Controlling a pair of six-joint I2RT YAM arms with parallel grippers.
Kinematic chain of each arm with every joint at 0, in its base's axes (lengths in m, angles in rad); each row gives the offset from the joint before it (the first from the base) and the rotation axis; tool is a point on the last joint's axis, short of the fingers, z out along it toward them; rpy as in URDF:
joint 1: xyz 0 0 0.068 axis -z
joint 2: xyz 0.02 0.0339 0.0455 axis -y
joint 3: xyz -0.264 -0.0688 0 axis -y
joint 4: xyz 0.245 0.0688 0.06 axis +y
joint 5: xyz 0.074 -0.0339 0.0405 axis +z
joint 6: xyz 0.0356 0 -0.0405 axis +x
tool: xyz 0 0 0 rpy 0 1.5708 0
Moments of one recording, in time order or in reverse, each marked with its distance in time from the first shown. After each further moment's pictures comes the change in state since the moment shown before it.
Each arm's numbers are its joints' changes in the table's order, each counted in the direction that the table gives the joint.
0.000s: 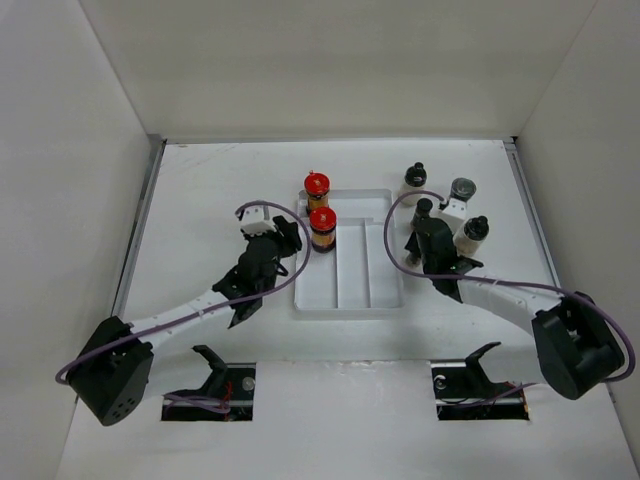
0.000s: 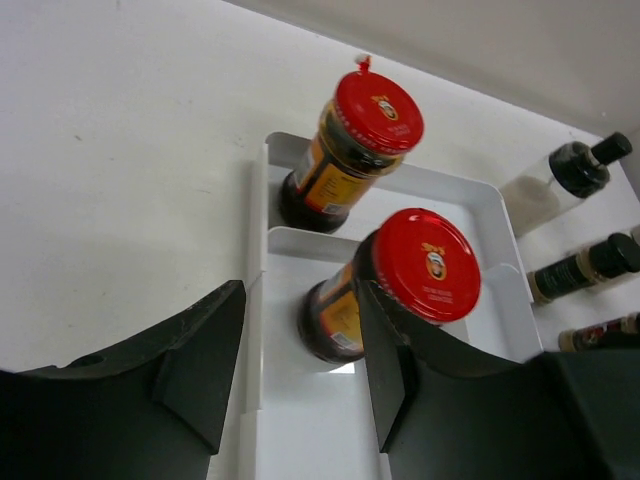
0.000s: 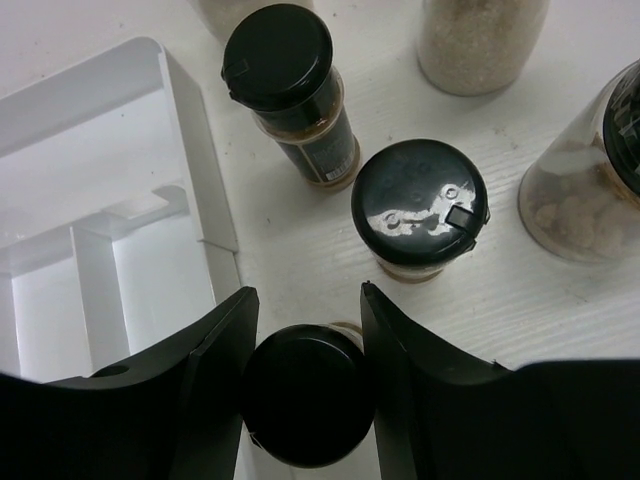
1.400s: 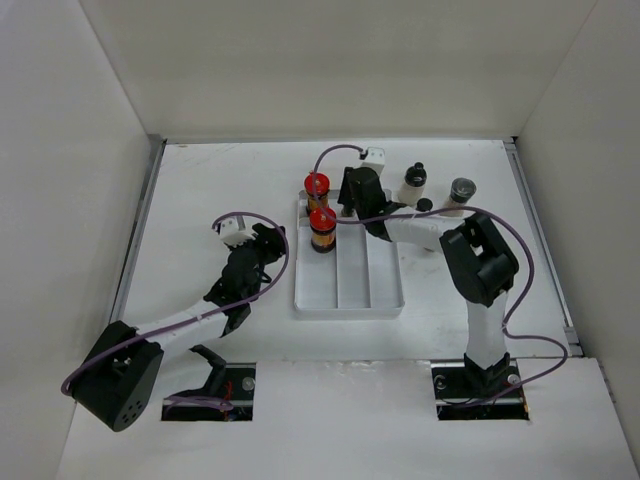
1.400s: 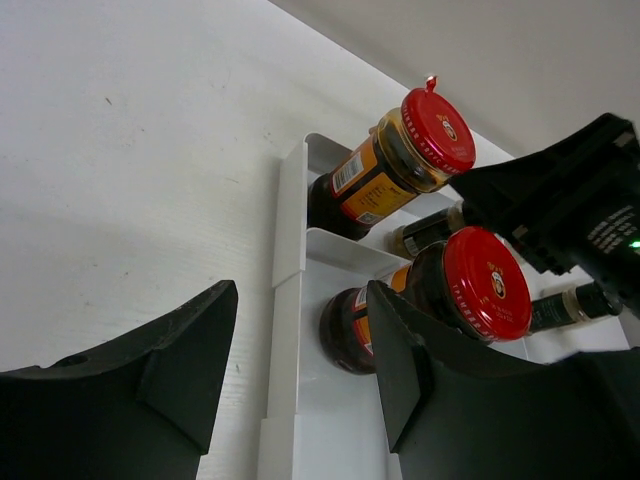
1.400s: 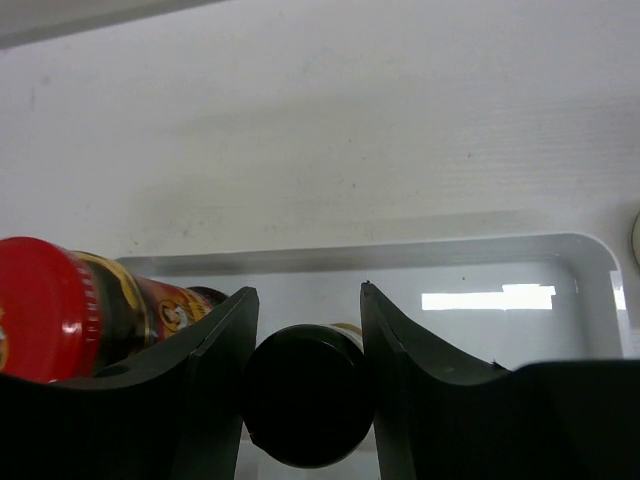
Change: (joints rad) left arm -0.163 0.026 -0.201 -0.217 -0.116 -0.156; right arm -0.121 -0.688 0.734 -0.112 0.121 -0.126
